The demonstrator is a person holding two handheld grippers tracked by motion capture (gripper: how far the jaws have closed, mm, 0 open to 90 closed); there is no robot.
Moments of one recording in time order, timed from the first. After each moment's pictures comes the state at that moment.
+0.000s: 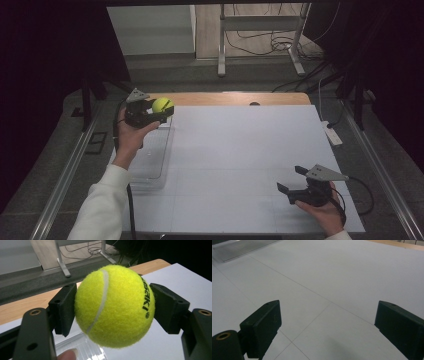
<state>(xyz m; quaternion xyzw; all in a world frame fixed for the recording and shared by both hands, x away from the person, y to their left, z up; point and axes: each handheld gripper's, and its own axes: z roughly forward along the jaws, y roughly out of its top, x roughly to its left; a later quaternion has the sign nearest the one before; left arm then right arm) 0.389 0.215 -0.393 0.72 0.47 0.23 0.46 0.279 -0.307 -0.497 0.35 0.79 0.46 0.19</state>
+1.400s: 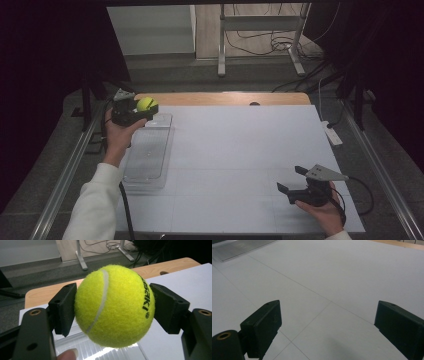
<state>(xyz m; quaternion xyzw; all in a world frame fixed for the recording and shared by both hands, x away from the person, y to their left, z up) 0.397 0.255 -0.406 0.69 0.52 0.25 0.43 0.279 -0.307 -0.498 0.35 0.79 0.46 0.19</state>
